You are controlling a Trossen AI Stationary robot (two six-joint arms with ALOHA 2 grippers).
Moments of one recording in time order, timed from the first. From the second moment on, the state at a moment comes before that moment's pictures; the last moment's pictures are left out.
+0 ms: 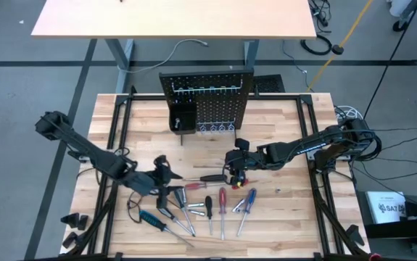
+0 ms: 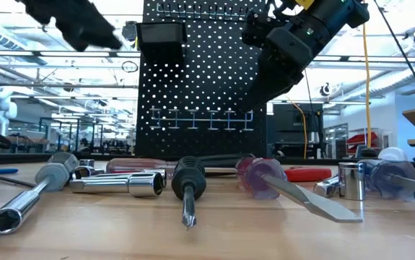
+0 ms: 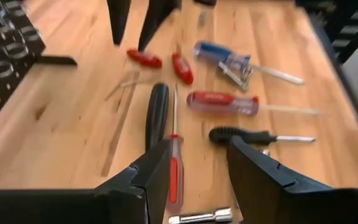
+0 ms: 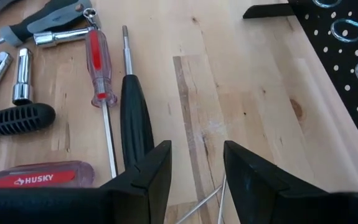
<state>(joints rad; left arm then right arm) -0.52 1.19 0.70 -0.16 -0.46 -0.39 0.14 1.58 0.95 -0.19 0.26 0.19</state>
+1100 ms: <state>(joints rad) -0.36 1.42 0.70 -0.31 -0.19 -0.47 0.35 1.58 0.95 0.08 0.26 0.20</state>
